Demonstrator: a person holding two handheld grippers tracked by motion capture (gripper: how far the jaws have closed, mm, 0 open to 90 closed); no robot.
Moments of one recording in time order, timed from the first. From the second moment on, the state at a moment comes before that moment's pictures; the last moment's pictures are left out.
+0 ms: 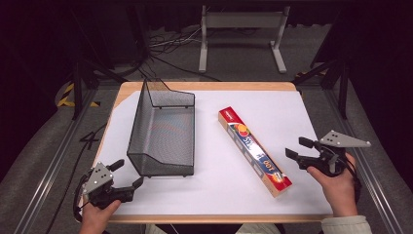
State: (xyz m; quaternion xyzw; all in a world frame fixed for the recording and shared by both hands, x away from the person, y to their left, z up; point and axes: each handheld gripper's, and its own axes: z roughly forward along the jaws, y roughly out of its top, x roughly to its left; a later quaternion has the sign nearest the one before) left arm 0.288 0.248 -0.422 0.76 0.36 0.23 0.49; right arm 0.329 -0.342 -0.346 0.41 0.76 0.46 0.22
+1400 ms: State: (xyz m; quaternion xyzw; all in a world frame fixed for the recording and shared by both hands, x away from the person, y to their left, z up) left arm 0.287 0.253 -0.424 0.76 0.37 0.24 0.48; right arm 0.406 -0.255 -0.365 0.42 0.83 0.34 0.14
